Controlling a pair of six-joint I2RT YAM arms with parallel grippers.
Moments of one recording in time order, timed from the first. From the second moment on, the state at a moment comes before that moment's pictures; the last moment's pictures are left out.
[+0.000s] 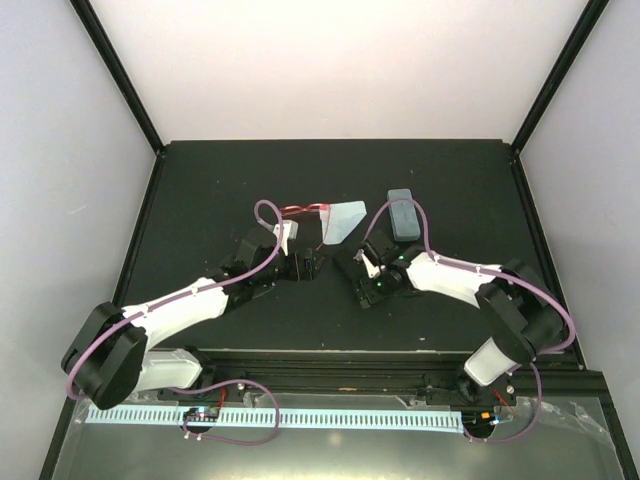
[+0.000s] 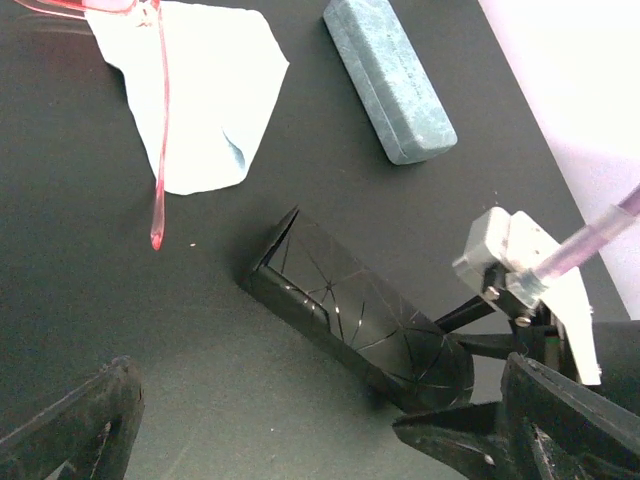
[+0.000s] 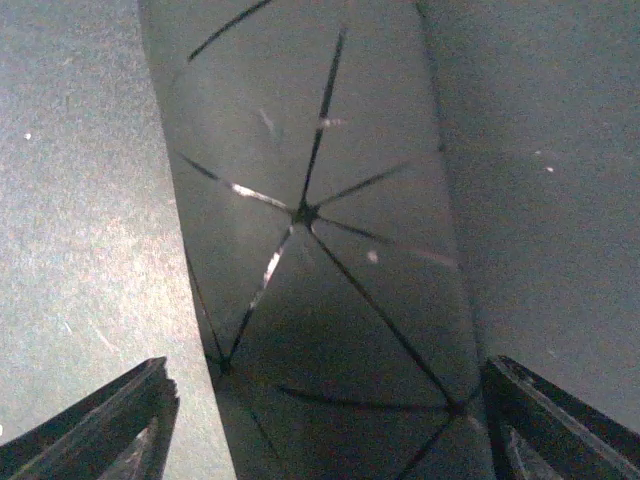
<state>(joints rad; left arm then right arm) -0.63 1.24 0.58 0.13 0.20 -0.64 0.70 1.56 0.83 -0.52 -0.07 0.25</state>
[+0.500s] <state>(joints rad) -0.58 1.10 0.50 0.15 0.23 -0.74 0.74 1.52 0.86 -0.52 -0.13 0.24</state>
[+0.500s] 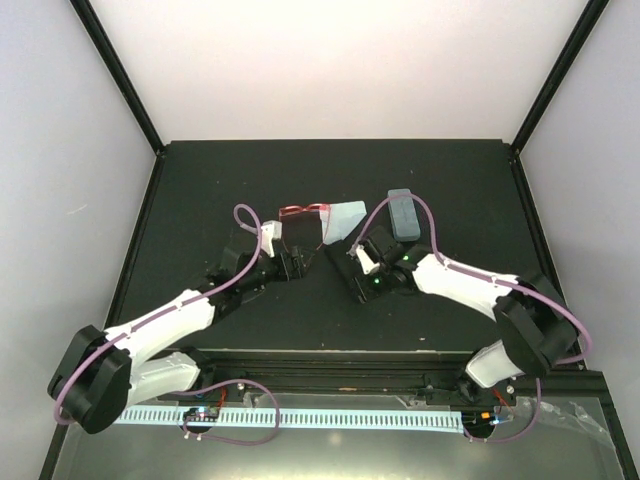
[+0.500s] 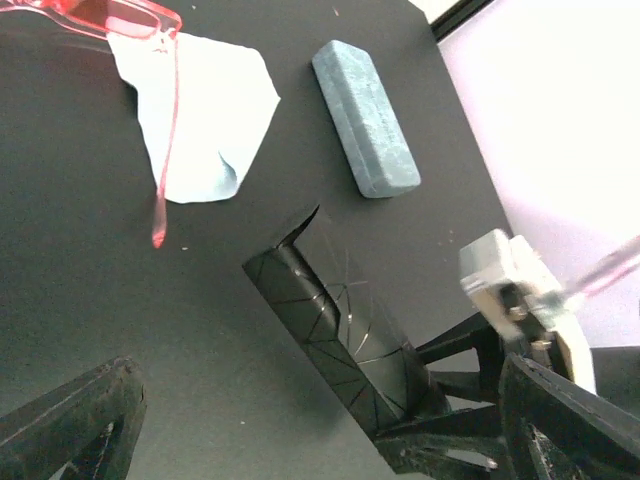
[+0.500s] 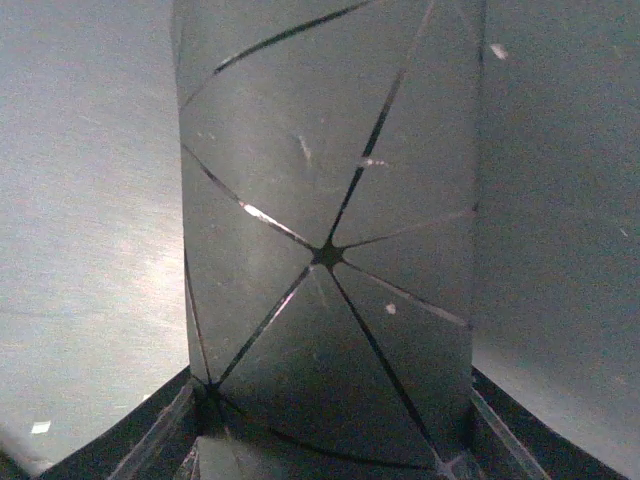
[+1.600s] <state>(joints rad) -0.56 1.00 0.30 0.84 0.59 -1.10 0.70 1.34 0.75 0.33 -1.03 1.01</state>
